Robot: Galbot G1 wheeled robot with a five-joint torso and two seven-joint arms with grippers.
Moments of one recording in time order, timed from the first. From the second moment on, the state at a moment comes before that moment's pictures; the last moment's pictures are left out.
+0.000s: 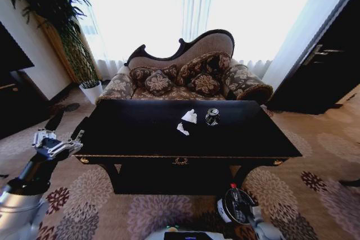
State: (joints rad) left arm 1.71 -1.36 -1.30 -2.47 -1.01 0.07 0.58; right arm -1.31 1.04 0.29 0.99 0.54 0.14 -0.16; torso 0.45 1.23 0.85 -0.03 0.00
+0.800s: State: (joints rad) left arm 1.68 -1.29 -1.29 -2.41 -1.01 0.07 0.58; right arm -1.24 1.05 0.28 0.93 0.50 0.18 -0.20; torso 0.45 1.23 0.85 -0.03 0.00
